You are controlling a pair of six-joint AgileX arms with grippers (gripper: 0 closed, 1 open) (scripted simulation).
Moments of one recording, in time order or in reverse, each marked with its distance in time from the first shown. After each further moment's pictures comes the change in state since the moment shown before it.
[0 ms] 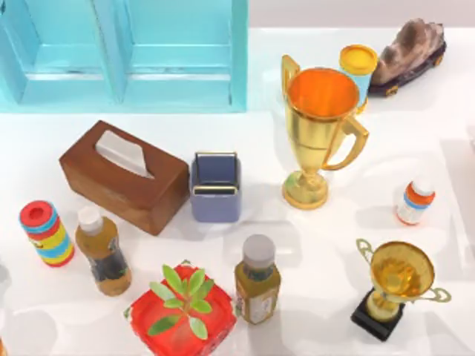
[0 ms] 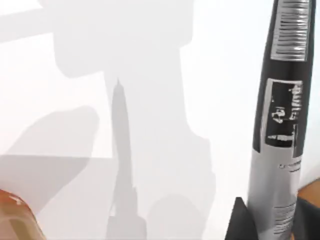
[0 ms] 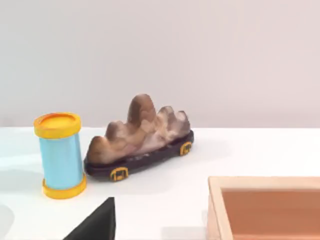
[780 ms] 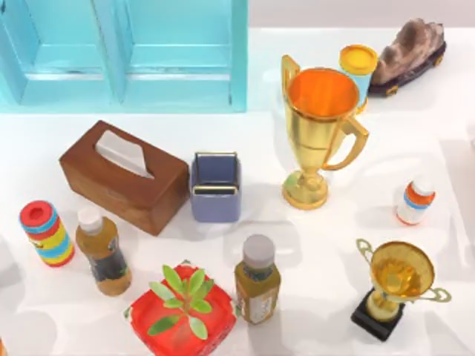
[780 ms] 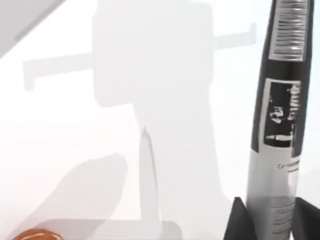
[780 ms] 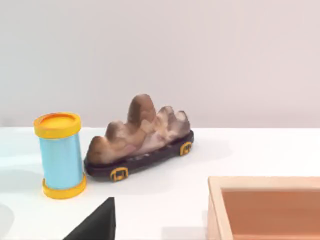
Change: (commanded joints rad) left arm -0.045 -0.091 -0.014 0.098 -0.125 0.002; right arm 0.000 0.000 0.000 0.000 0.000 0.000
